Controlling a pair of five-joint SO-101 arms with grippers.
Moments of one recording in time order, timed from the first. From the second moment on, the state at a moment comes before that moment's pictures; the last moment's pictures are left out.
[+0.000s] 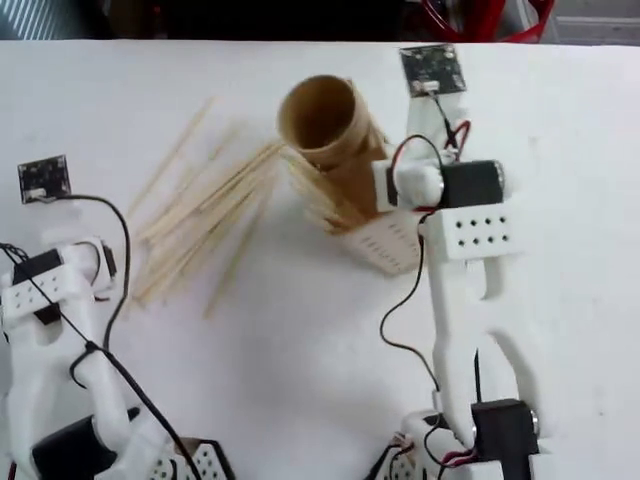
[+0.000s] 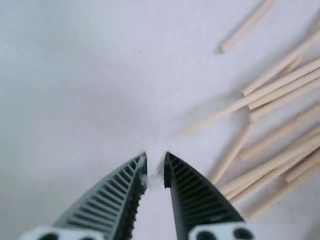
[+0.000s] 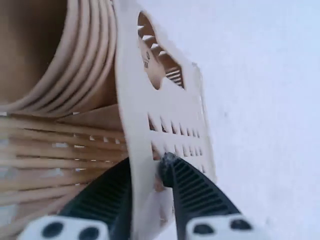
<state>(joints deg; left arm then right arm) -34.0 -21.9 50.6 46.1 -8.4 -12.0 -15.2 1.6 78.5 3.5</state>
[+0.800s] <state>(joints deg) -35.3 -21.9 50.6 46.1 -8.4 -5.2 3.4 -3.4 58.5 1.5</state>
